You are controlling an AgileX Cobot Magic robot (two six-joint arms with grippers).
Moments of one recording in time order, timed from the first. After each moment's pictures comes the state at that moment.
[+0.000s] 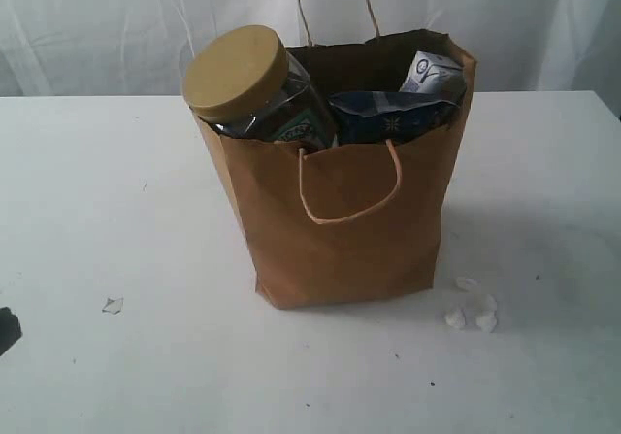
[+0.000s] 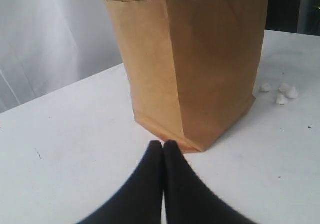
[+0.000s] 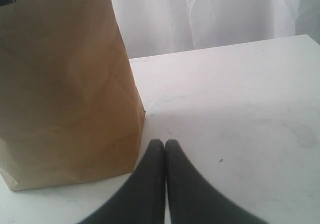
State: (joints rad) left arm -0.70 0.19 0.01 0.06 -0.02 0.07; right arm 0.20 0.03 -0.01 -0.09 0.21 0.24
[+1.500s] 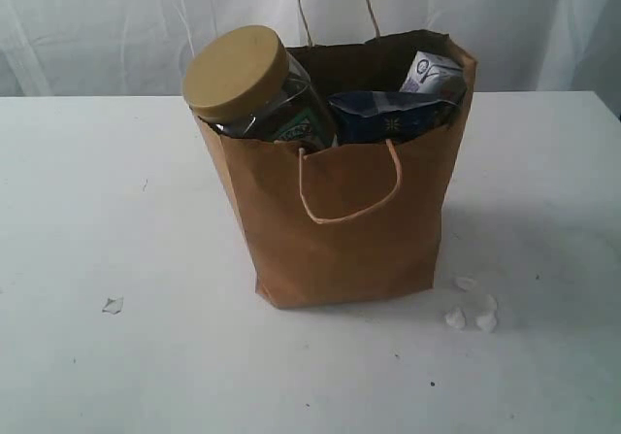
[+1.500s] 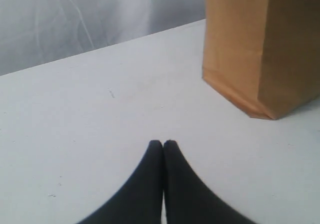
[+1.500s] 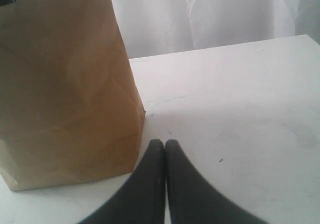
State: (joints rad) left arm -0.41 0.01 0.02 -0.03 0.23 0.13; right arm 0.20 0.03 -0.01 -0.09 0.21 0.24
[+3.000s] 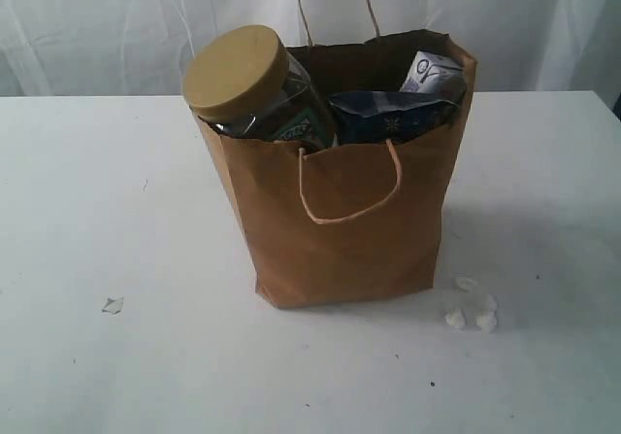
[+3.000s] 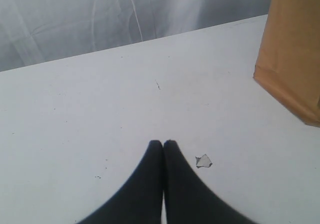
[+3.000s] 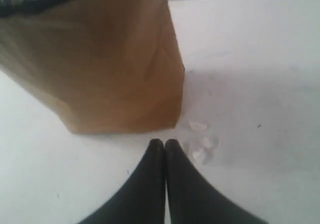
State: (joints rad) left arm -0.24 0.01 0.02 -0.03 0.22 0.13; right arm 0.31 0.36 -0.41 0.07 0.60 0.10
